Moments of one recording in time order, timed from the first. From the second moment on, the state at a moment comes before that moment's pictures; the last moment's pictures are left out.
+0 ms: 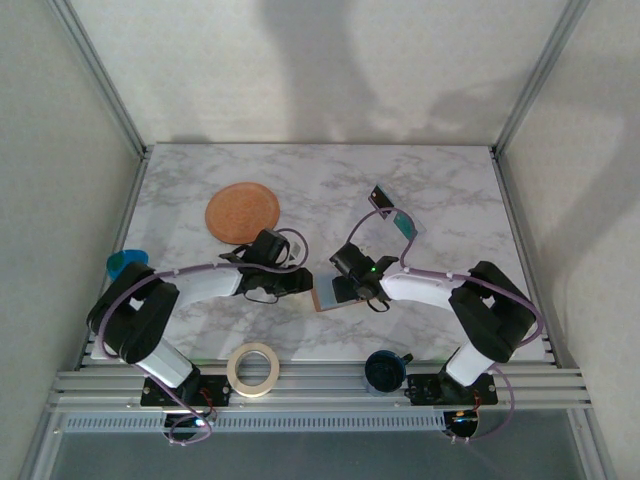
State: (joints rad) left arm -0.59 1.59 0.76 -0.16 0.41 -0.74; right arm 0.85 1.62 0.84 -0.43 0.23 0.50
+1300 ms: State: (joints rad) left arm -0.60 1.59 0.77 -0.18 0.38 -0.74; right arm 0.78 1.60 0.83 -0.44 -0.03 0.33
